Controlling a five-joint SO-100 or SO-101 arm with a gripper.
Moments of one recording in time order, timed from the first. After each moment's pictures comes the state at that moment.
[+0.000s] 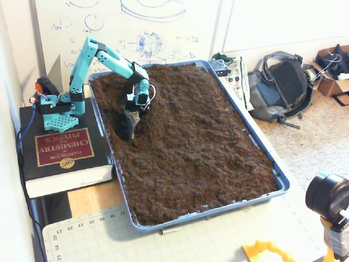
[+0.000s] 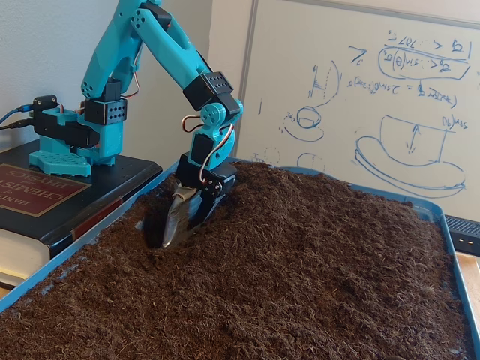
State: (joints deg) arm 8.6 66.8 109.5 49.7 -6.3
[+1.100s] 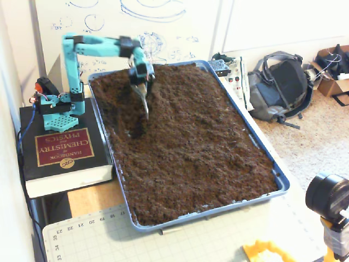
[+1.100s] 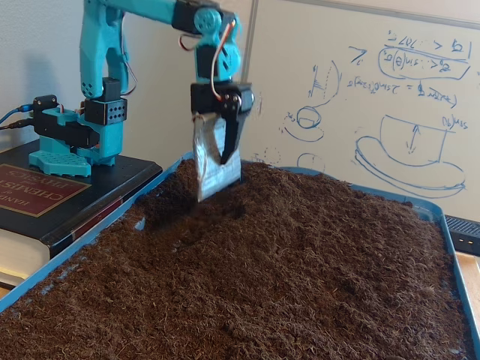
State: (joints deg) arm 8.5 99.0 102.4 69.1 -6.3
